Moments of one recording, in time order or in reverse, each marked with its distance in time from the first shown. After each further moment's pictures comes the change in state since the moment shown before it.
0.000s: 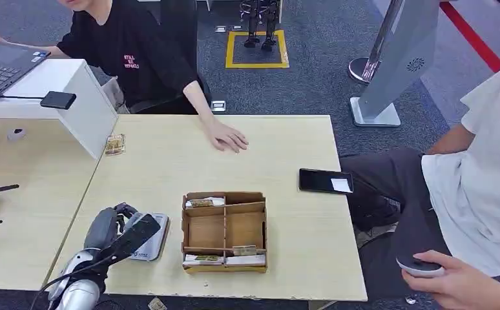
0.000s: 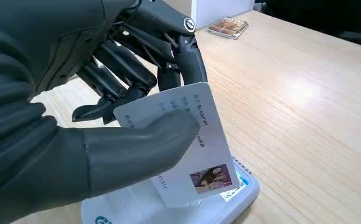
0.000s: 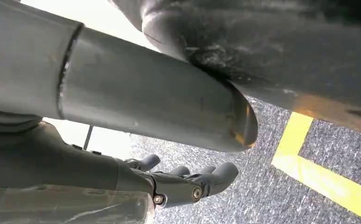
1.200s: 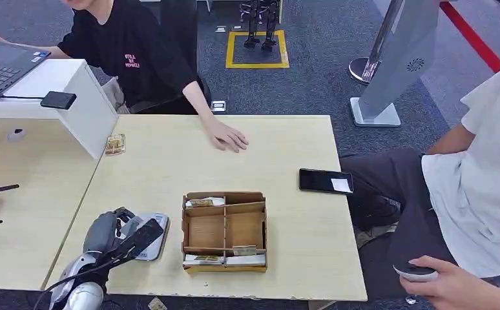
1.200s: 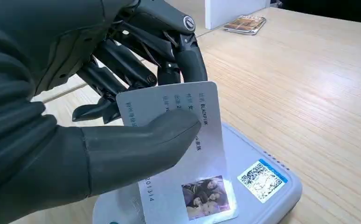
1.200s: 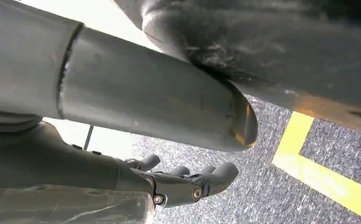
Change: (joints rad) left arm 0.000 -0.007 -0.002 0.049 -0.106 0.026 0.031; right arm 0.000 0.000 0.000 -0.003 0.010 0.003 0.003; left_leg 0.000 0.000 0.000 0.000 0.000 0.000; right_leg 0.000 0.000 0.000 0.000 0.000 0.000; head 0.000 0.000
